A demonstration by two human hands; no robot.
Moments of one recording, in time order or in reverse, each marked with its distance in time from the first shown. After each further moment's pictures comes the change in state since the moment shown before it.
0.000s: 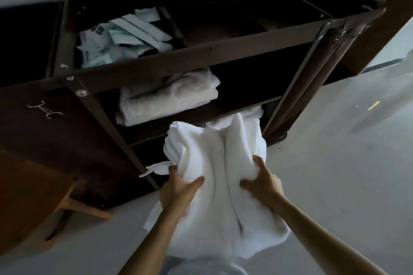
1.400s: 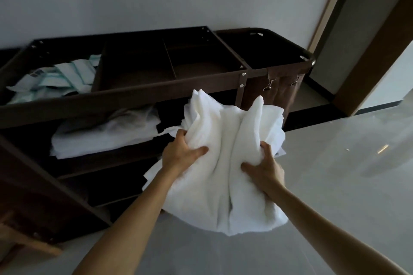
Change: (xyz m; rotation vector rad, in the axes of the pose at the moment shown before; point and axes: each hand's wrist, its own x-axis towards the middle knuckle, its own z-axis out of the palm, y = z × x) left_hand -0.024 0.292 0.149 -0.005 0.125 0.384; right_hand 0.119 0.098 -0.270 0.198 0.229 -0.207
